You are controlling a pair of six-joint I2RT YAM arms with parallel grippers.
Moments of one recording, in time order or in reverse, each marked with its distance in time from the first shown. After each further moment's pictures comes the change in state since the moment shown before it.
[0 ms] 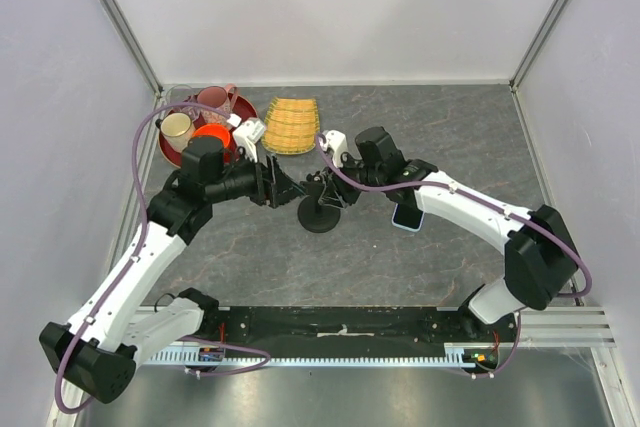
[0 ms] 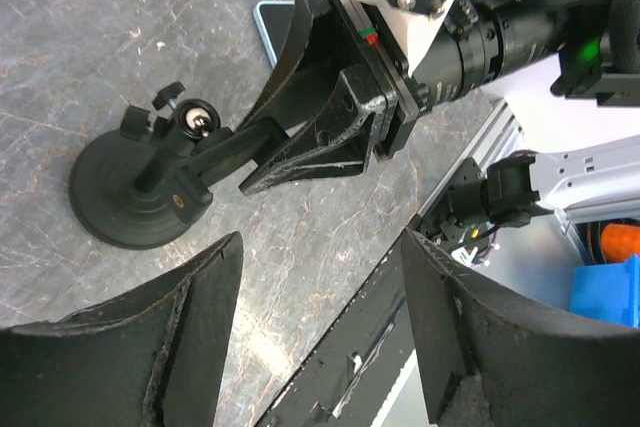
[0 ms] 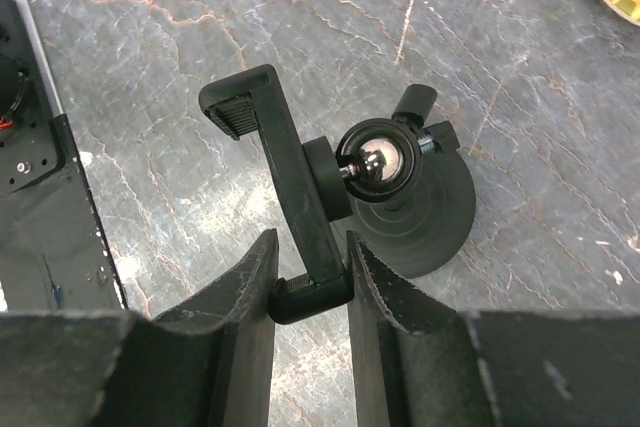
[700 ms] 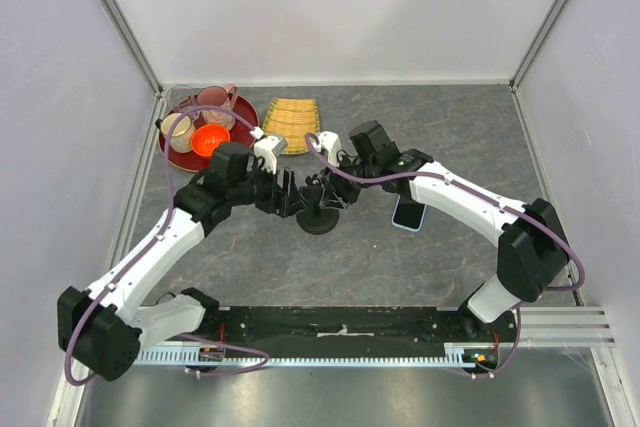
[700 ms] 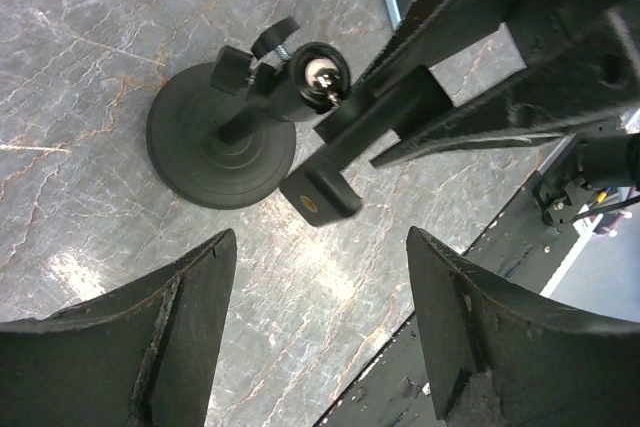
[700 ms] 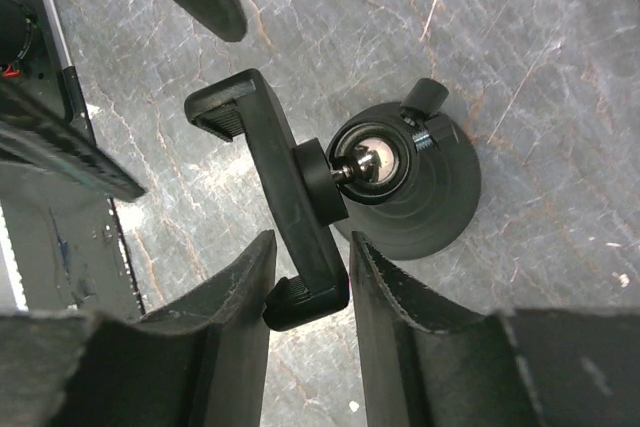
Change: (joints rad) left arm -0.051 0.104 -0.100 -0.014 -0.136 0.173; right arm -0.002 0.071 0.121 -0.164 -0.076 -0.121
